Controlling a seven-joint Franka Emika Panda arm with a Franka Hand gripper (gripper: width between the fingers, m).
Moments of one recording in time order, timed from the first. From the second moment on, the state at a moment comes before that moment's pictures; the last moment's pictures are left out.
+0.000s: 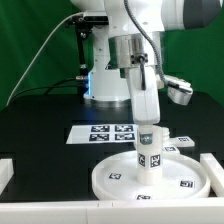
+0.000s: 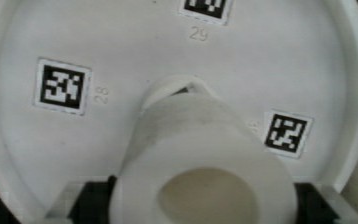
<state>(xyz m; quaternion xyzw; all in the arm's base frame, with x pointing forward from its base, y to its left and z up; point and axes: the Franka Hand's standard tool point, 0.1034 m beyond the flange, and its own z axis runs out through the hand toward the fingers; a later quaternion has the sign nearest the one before) 0.560 0.033 0.079 -0.71 0.70 -0.02 0.07</state>
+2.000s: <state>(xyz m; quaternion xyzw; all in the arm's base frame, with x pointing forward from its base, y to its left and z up) 0.563 0.036 0.077 -0.96 -0.26 -0.06 -0.01</state>
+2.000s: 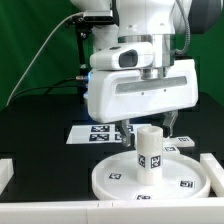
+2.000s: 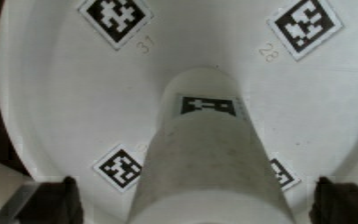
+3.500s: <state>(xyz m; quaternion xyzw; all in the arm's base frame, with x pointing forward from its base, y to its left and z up) 0.563 0.039 0.075 -0.94 0.34 -0.07 0.03</state>
